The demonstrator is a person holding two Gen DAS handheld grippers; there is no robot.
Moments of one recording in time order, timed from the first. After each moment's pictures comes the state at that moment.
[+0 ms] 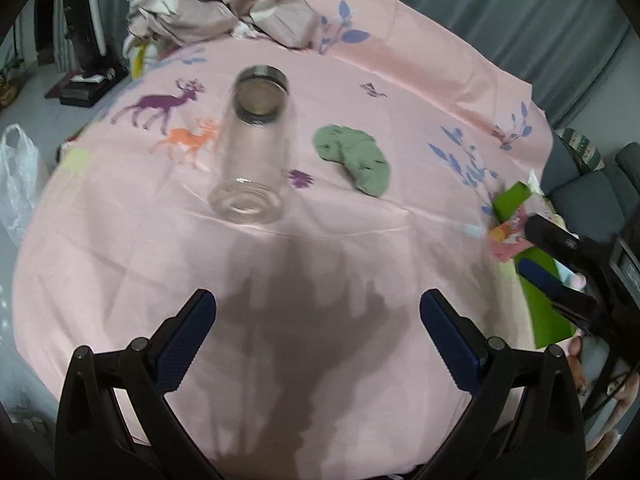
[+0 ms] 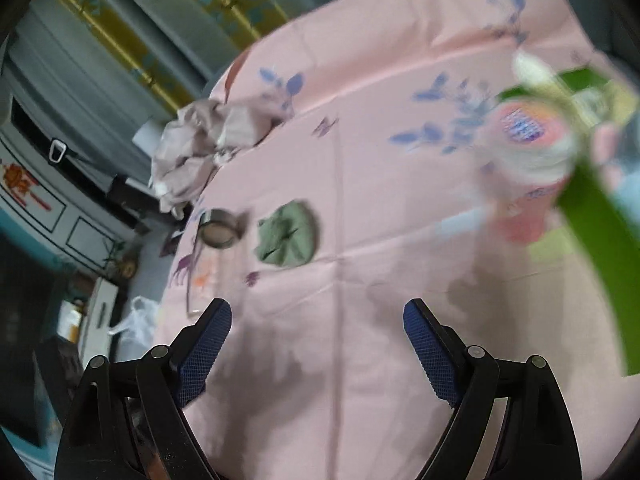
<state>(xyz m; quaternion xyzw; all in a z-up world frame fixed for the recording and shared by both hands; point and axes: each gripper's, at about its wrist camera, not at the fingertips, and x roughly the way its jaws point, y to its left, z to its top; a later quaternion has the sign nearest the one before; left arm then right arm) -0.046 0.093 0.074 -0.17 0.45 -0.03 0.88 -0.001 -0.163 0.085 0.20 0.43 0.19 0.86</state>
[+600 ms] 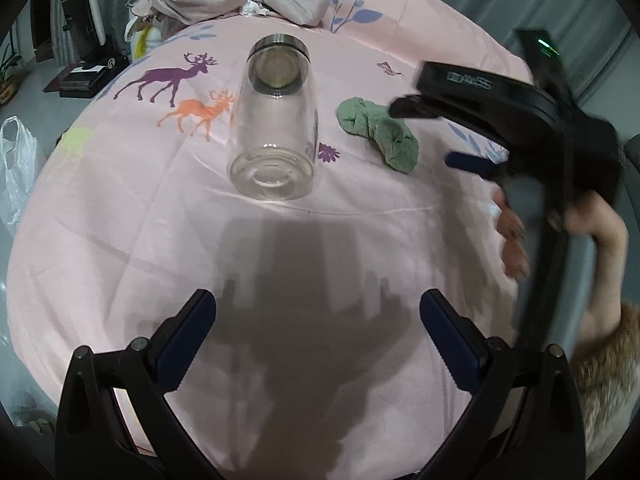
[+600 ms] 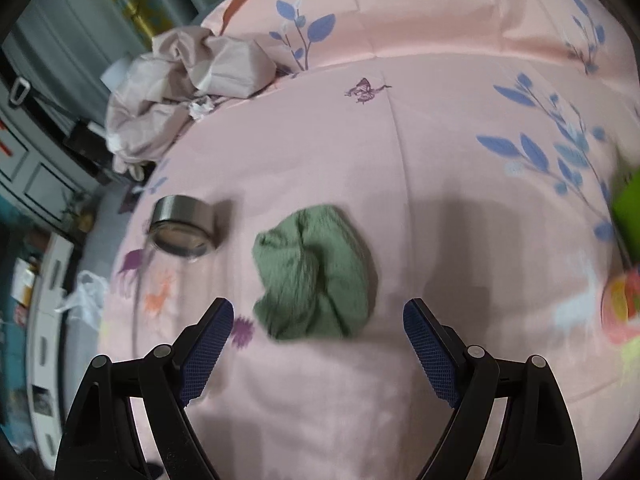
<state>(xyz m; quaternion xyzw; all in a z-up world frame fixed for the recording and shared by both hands) -0.042 0.105 0.043 -0.17 0.48 -0.04 0.86 0.102 -0.054 0.054 0.07 0.48 0.15 0.86</state>
